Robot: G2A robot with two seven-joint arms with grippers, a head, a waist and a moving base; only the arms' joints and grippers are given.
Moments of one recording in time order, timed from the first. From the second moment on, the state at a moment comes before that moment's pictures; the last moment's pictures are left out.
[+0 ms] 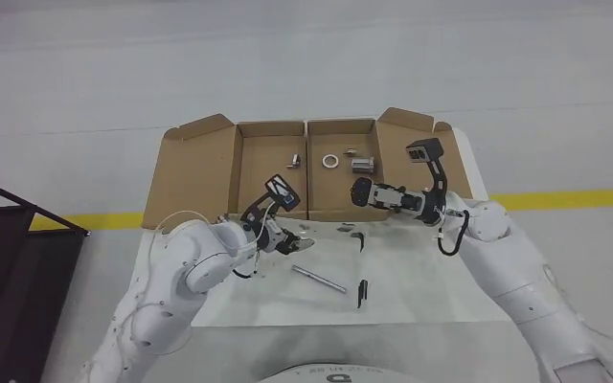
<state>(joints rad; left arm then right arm) 1.38 -1.05 -1.06 -2.01 1.00 -0.28 -0.95 -1.26 -1.00 1.18 -1.50 0.64 -0.66 1.07</state>
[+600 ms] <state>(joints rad) 1.11 -1.15 -0.63 -1.83 1.16 -0.47 -1.18 -1.26 -1.00 1.18 -1.50 0.64 -0.66 1.07</state>
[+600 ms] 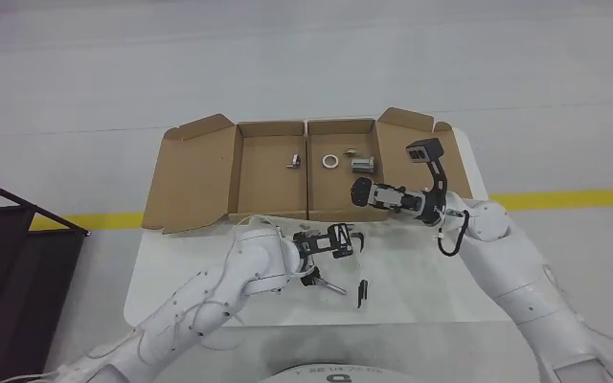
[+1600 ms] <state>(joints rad) 0.96 -1.23 -0.45 -1.62 1.03 -0.54 -1.27 -1.26 -1.00 1.18 -1.50 0.64 -0.66 1.07</state>
